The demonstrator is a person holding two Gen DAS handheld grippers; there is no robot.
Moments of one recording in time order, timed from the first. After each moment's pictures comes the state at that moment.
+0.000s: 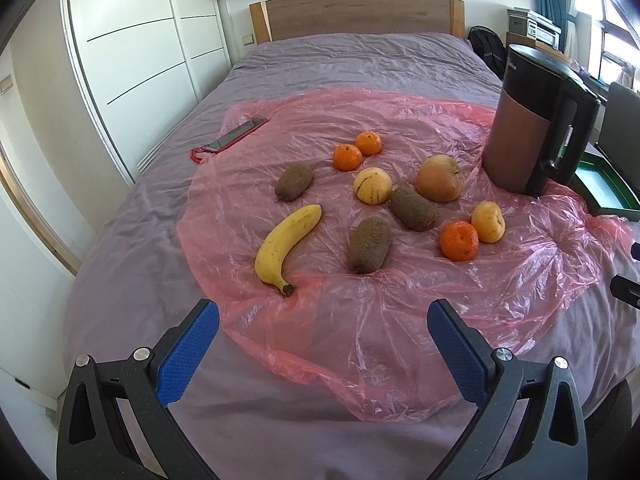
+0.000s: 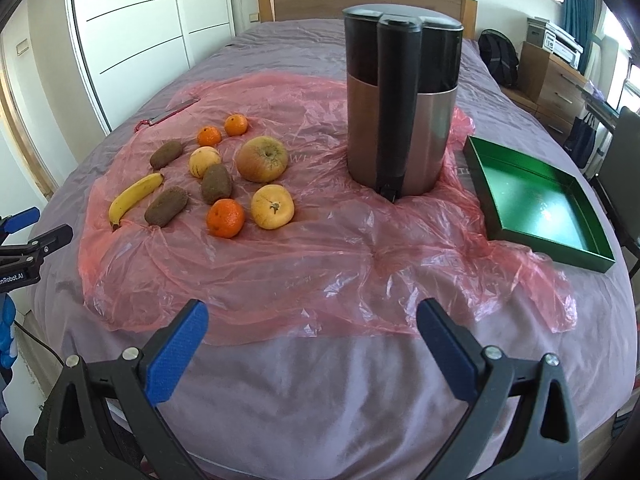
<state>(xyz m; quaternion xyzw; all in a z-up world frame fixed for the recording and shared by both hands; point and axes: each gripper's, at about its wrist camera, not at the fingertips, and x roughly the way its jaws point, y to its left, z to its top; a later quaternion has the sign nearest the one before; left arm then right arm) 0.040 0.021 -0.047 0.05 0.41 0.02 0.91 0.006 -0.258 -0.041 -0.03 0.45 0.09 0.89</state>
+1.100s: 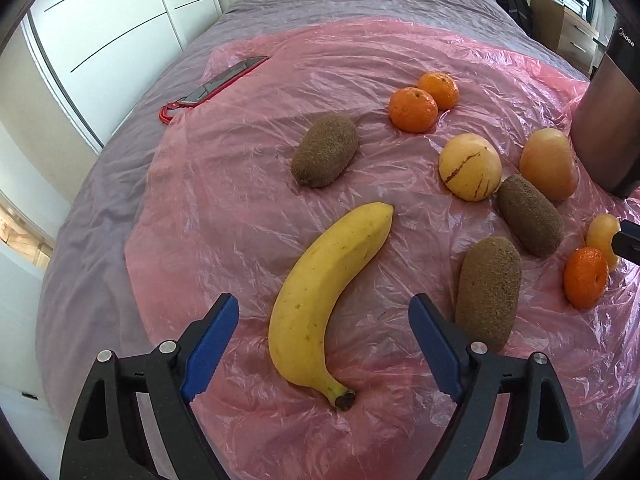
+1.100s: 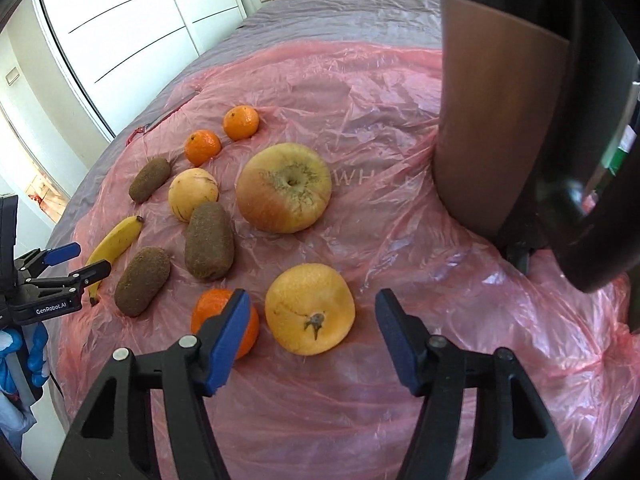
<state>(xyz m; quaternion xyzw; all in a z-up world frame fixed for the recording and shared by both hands) 0.184 0.070 -0.137 0.06 0.50 0.01 0.86 0.165 -0.208 -0.124 0.04 0.49 0.15 0.86</state>
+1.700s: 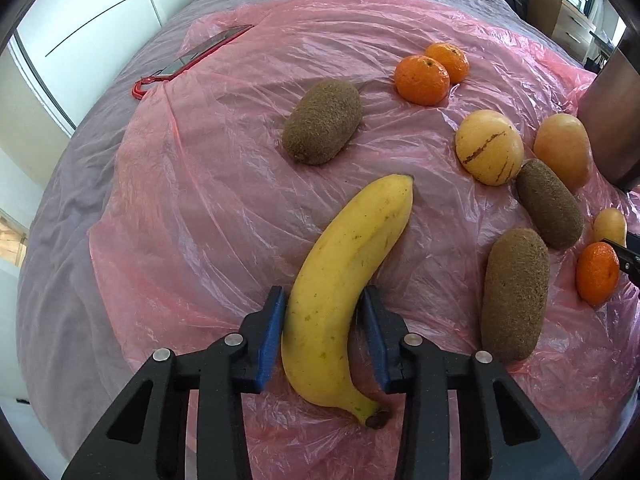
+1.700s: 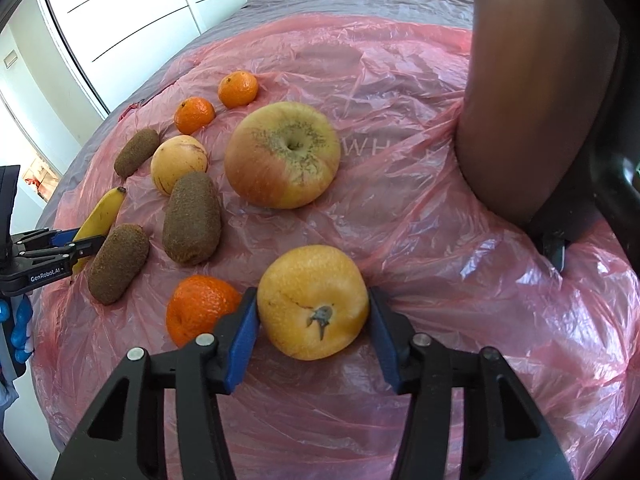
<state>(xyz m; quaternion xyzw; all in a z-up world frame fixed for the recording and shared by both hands) 0.206 0.085 -0.160 0.05 0.54 -0.02 0.84 0.175 -0.196 -0.154 0.02 0.51 0.15 0.85</state>
